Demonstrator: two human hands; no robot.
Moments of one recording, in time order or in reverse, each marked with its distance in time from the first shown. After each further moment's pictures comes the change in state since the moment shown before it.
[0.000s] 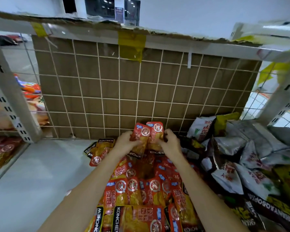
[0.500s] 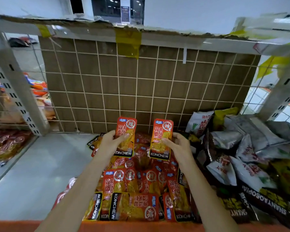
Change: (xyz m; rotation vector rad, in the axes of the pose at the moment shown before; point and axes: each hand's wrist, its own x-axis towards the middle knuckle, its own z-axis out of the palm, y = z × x) left_hand -0.068 0.008 -0.024 -0.429 0.177 -0.073; right_hand -0.056 -0.003 -0.041 0.553 -0.045 0.108
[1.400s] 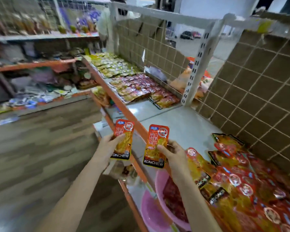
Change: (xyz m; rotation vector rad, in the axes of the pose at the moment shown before) left_hand -0.281 -0.073 -0.208 -0.381 0.991 -0.124; right_hand -0.181 0.026 0.245 0.051 -0.955 0.194
